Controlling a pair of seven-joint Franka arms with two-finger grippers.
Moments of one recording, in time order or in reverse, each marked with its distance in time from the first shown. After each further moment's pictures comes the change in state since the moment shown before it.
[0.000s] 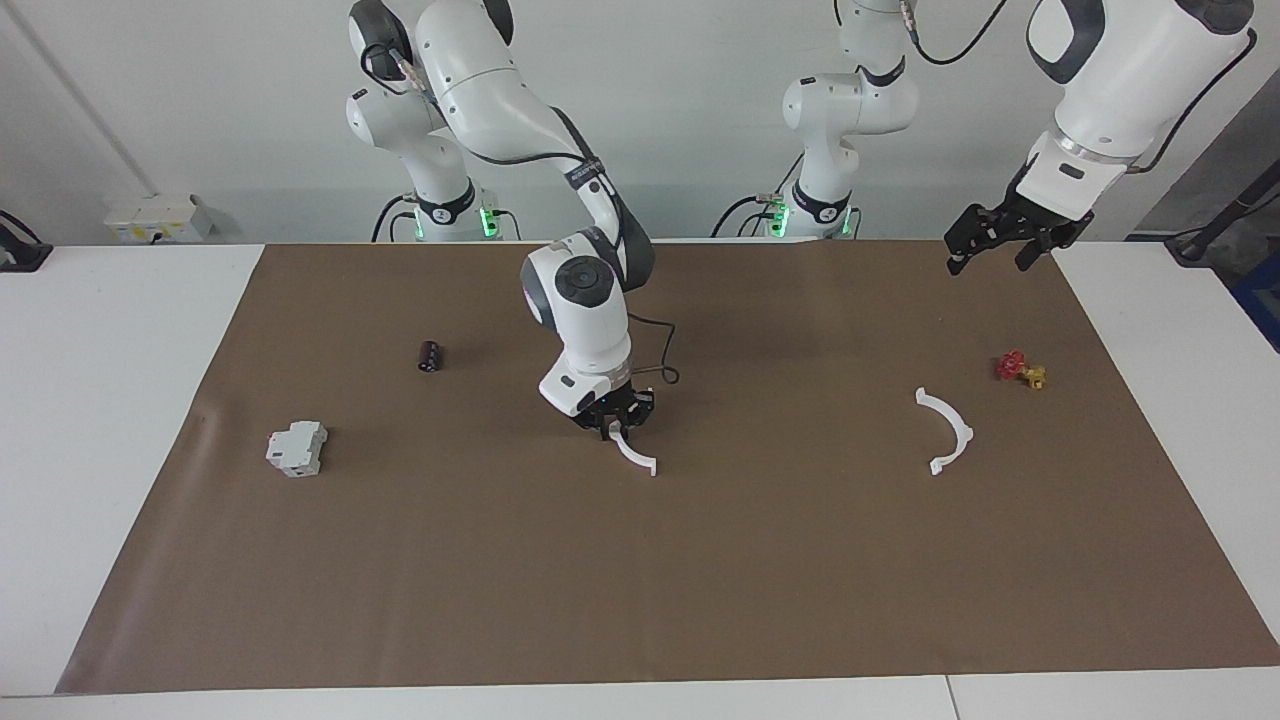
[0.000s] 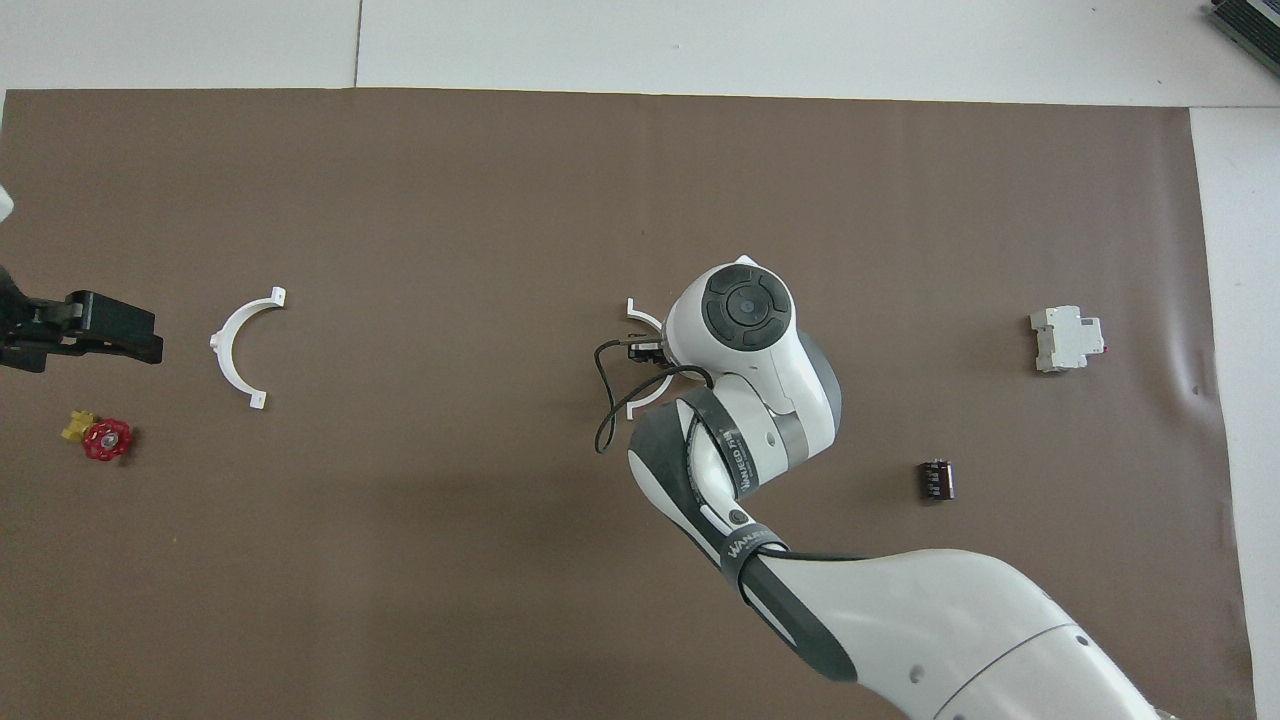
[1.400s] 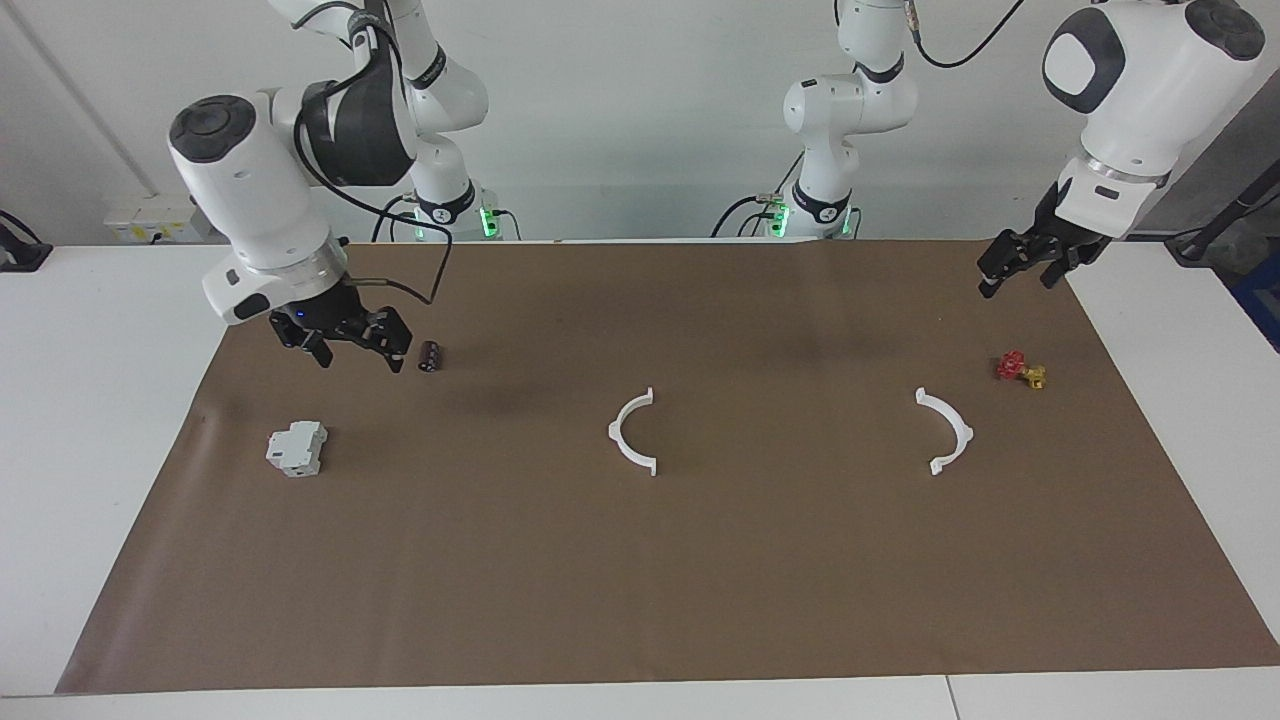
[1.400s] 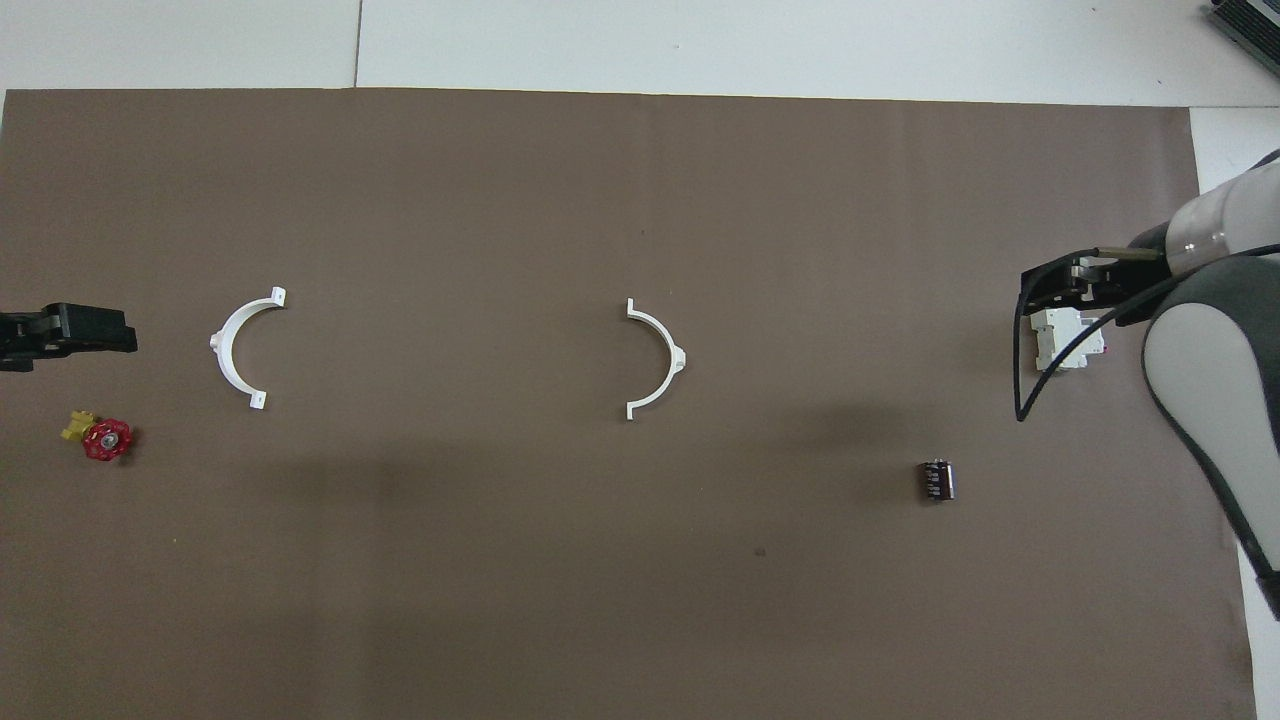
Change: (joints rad) left arm 0.096 -0.098 0.001 -0.359 0.002 0.436 -0.044; right arm -0.540 -0.441 -0.029 0.030 -0.076 -0.586 -0.425
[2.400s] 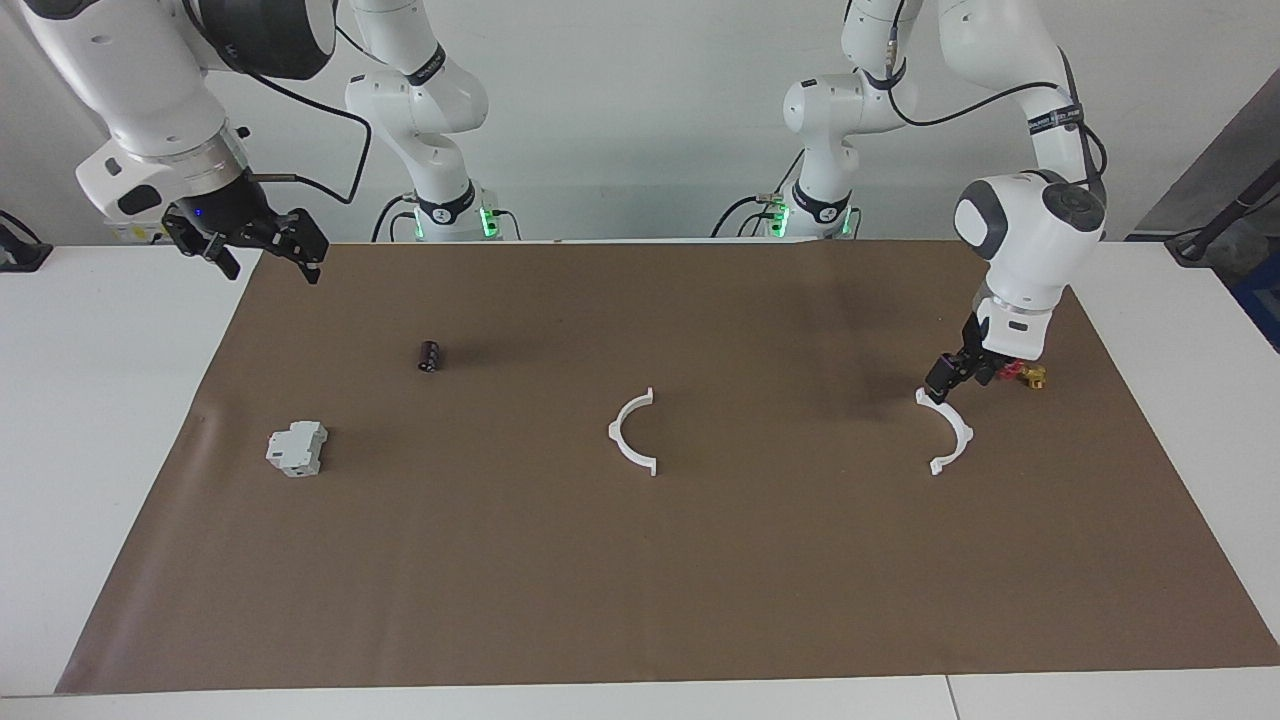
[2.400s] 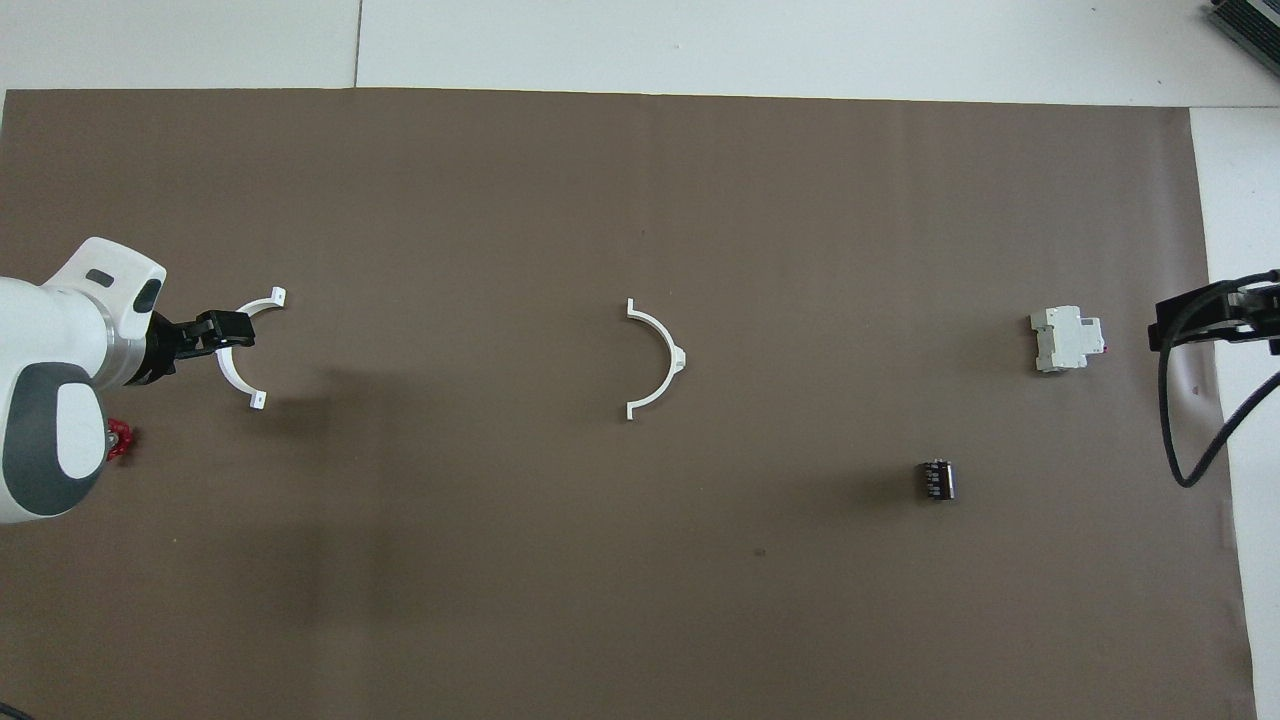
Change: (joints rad) left arm -0.010 0.218 0.004 -0.196 0.000 0.416 -0.206; right arm -0.014 -0.040 0.023 0.167 -0.065 -0.247 -0.056
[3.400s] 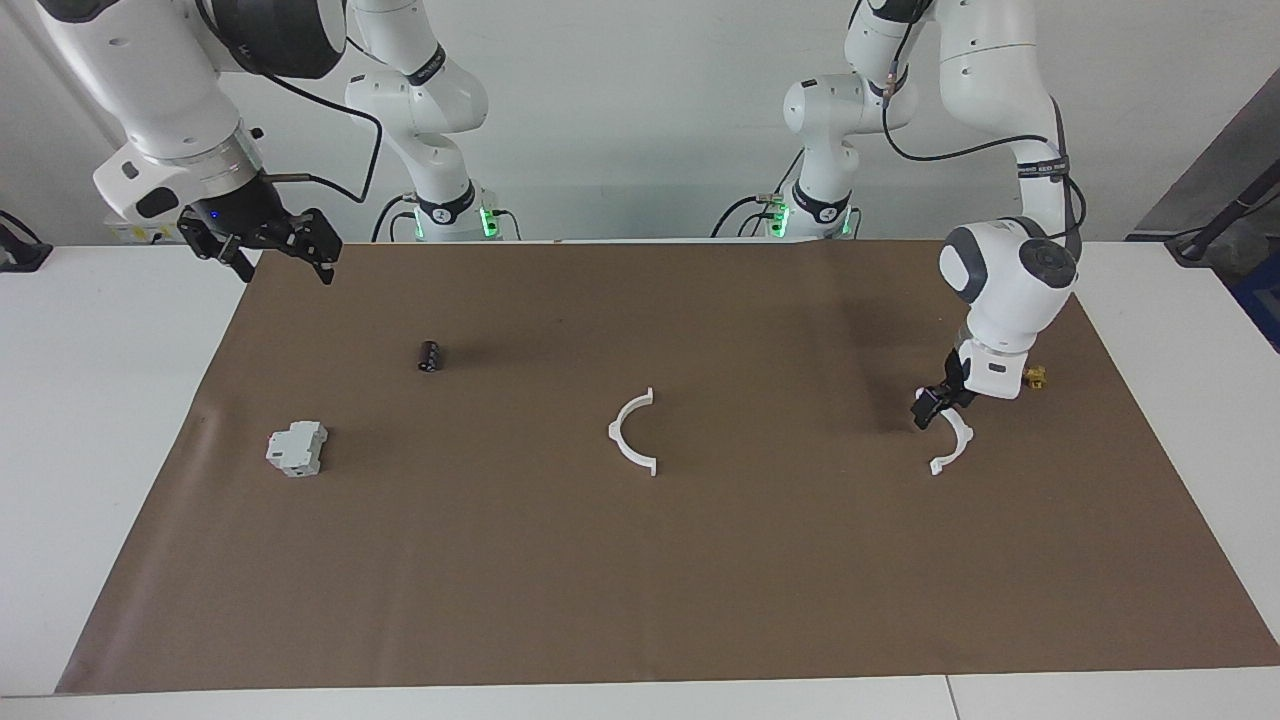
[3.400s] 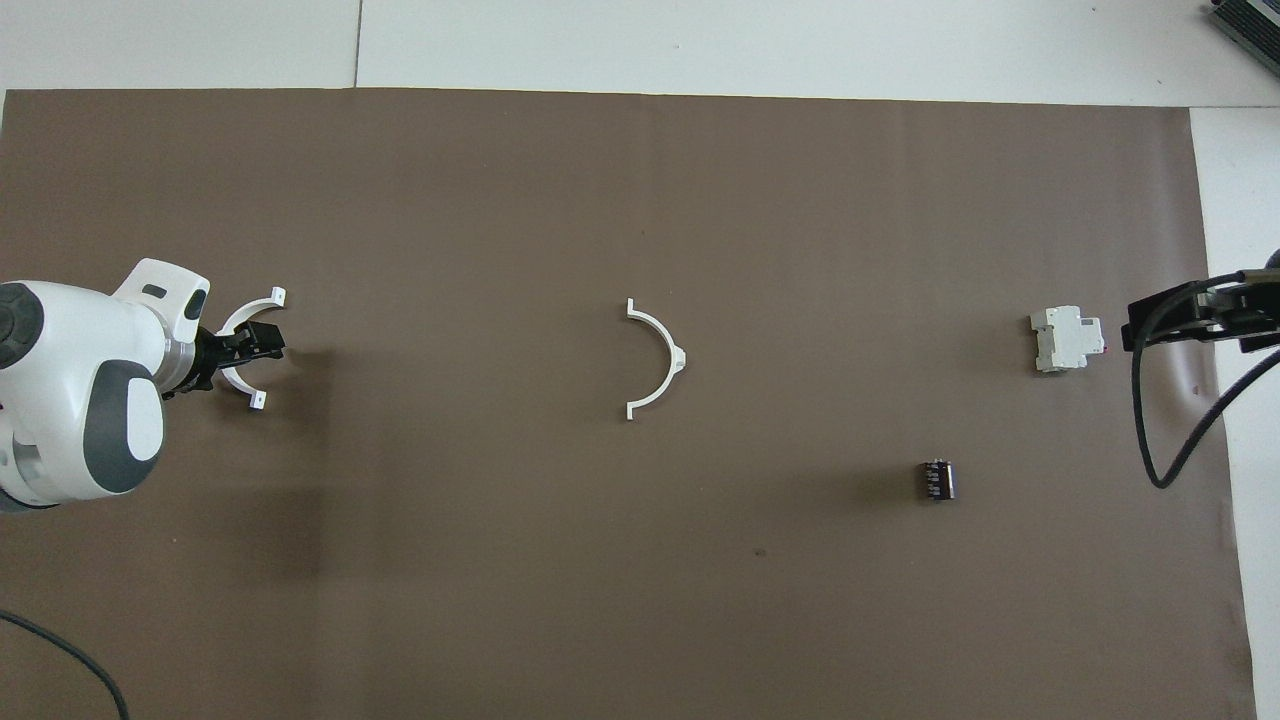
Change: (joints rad) left arm 0.003 0.117 0.000 -0.003 0.000 0.080 -0.011; right arm 0.000 0.000 0.009 -0.002 0.014 0.001 0.002
